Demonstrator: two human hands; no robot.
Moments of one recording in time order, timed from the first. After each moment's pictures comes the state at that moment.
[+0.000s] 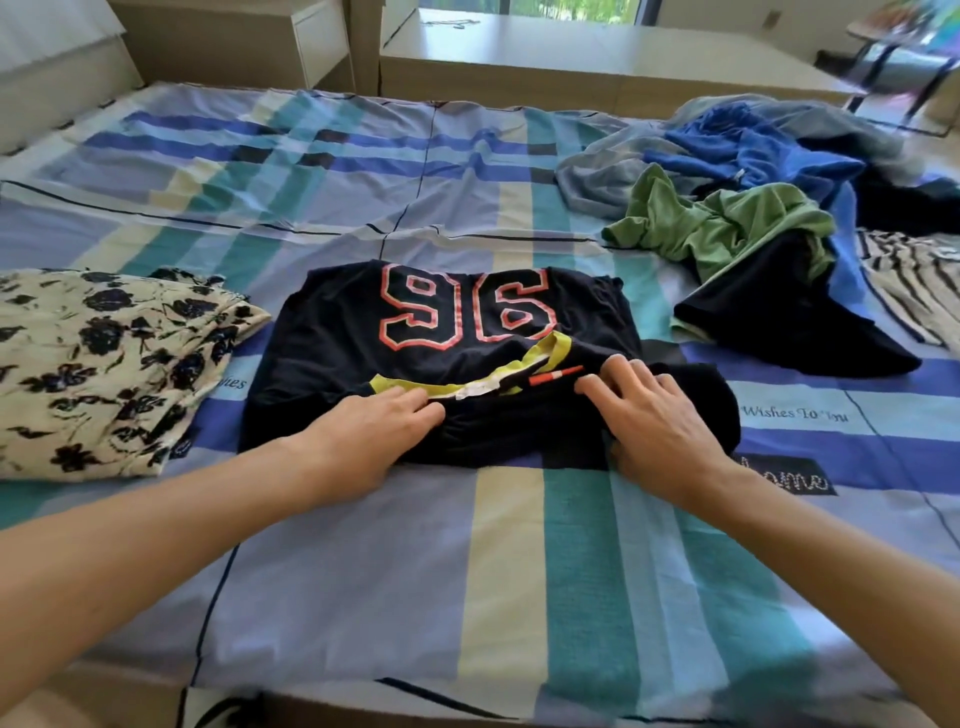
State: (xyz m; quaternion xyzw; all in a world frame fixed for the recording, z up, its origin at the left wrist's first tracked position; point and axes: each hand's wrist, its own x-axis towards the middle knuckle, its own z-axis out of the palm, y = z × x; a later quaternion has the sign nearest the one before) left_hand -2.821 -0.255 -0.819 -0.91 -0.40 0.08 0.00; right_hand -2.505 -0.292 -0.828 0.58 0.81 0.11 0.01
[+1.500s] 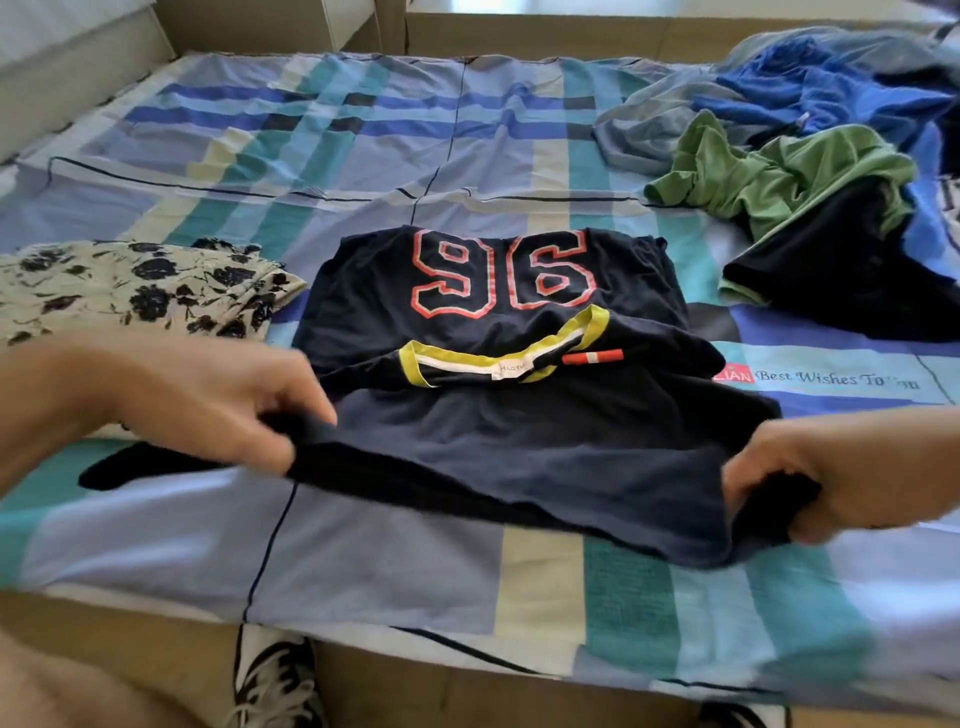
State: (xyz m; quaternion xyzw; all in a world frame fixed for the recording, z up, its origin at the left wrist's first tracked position) left_hand -2.906 -0.283 -0.704 -0.79 -0.45 0.22 -0.35; right_hand -2.454 -0.335 -0.763 0.44 0.75 -0.43 0.23
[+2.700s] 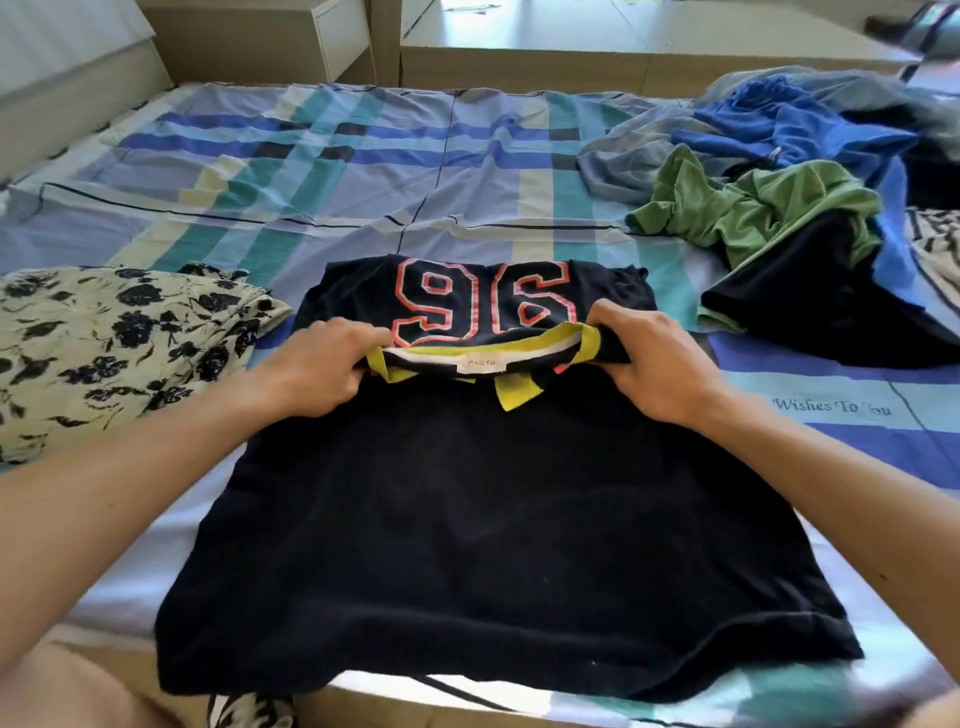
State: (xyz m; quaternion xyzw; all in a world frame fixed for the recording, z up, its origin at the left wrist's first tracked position) left_hand -2.874 -0.200 -0.803 -0.86 -0.50 -0.03 -0.07; right_hand -2.514 -0.244 -0.799 0.54 0.81 -0.08 -0.24
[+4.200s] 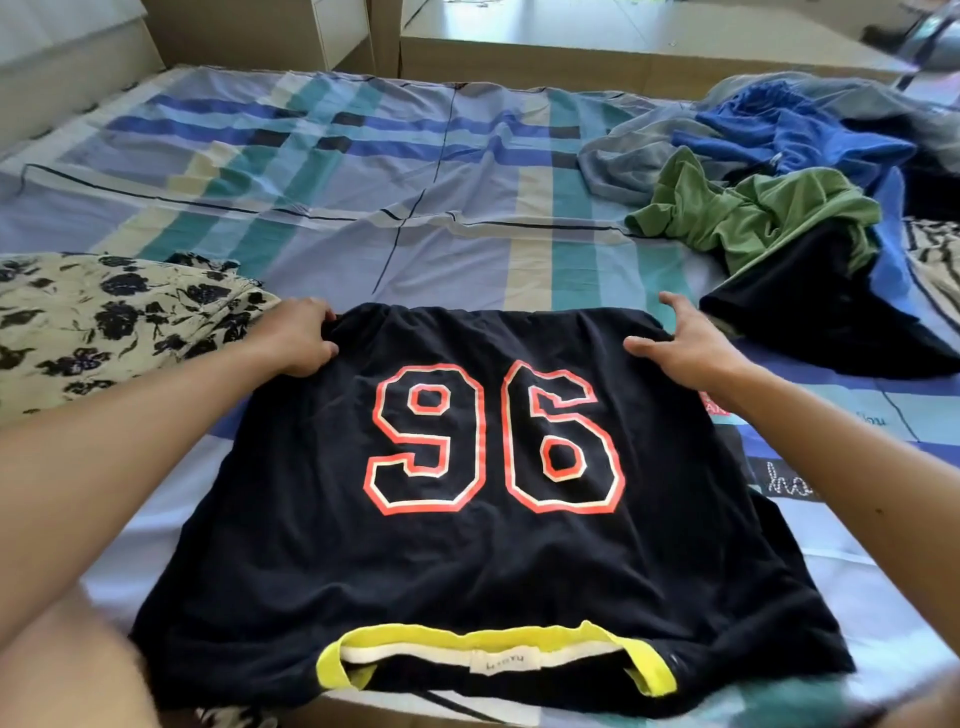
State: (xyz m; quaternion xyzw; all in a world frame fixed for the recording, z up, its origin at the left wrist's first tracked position) left_hand -2.899 -0.140 -0.833 -0.70 -0.71 -0.02 -0.11; right_hand -2.470 -0.207 -0.819 0.75 0.53 -0.31 -0.24
